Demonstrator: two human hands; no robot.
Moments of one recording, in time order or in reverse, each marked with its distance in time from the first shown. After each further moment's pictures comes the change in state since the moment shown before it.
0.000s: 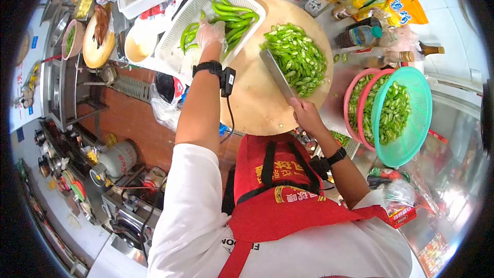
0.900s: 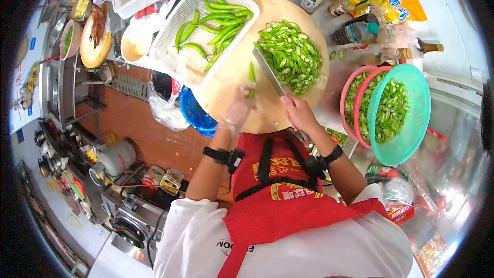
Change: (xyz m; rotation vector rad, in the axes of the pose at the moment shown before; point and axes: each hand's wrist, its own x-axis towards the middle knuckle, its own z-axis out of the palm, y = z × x) left_hand -0.222 -0.057 -0.018 -0.676 -0.756 -0.077; right_hand -0.004 -0.012 0.000 0.039 -0.064 0.003
